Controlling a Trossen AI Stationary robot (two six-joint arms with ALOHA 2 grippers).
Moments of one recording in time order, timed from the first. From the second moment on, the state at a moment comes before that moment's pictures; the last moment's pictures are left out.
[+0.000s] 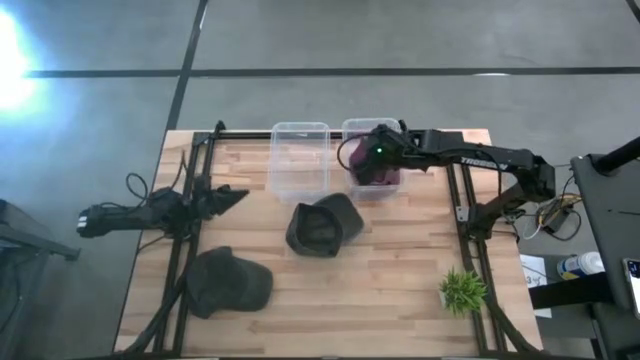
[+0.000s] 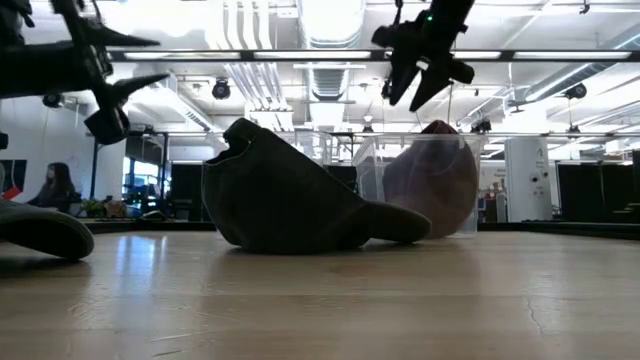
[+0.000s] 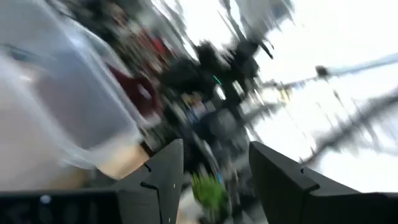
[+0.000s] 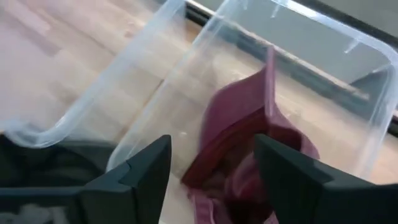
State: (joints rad) left arm 0.02 0.03 0.01 0.22 -0.26 -0.96; right arm -0.26 1.47 1.38 -0.91 0.34 0.62
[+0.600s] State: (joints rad) left arm -0.03 0.57 0.43 -0.27 0.08 -0.53; right arm 0.13 1.48 1.43 -0.88 0.21 0.44
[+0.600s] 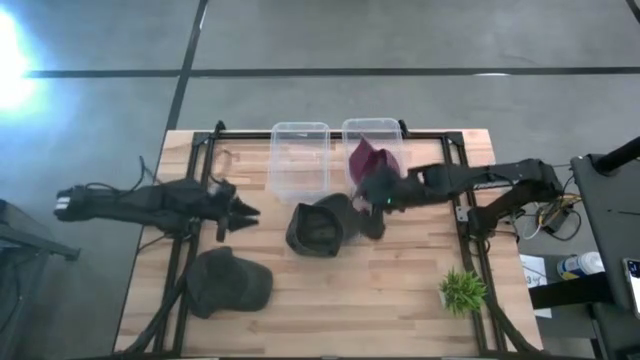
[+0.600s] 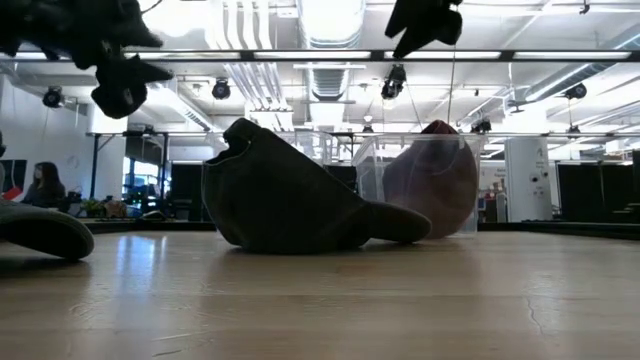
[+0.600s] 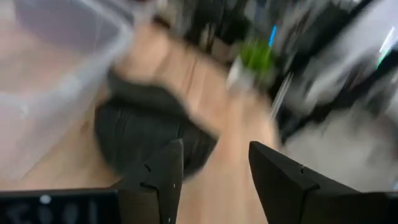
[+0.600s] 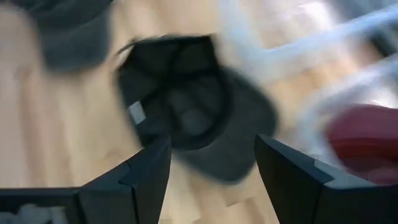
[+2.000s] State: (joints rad) left arm -0.19 0.88 0.50 -0.20 -0.01 -0.55; right arm 0.17 2.00 1.55 -0.44 -0.03 0.42
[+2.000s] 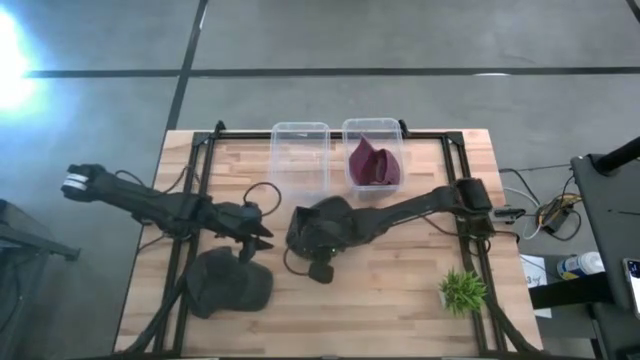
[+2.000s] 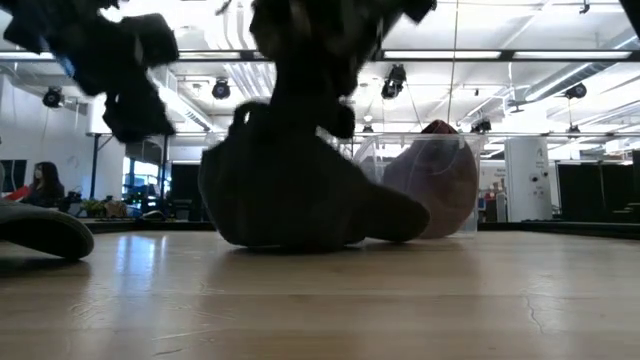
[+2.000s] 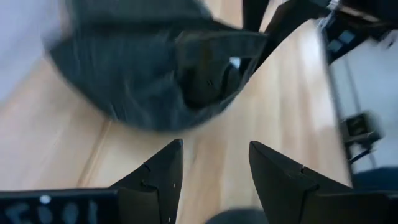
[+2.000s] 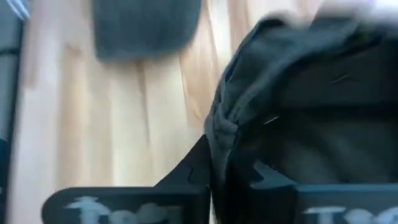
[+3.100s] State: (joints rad) left arm -0.19 0.80 0.86 -0.44 -0.41 -0.44; right arm -0.31 1.87 1.88 -0.13 0.00 0.48
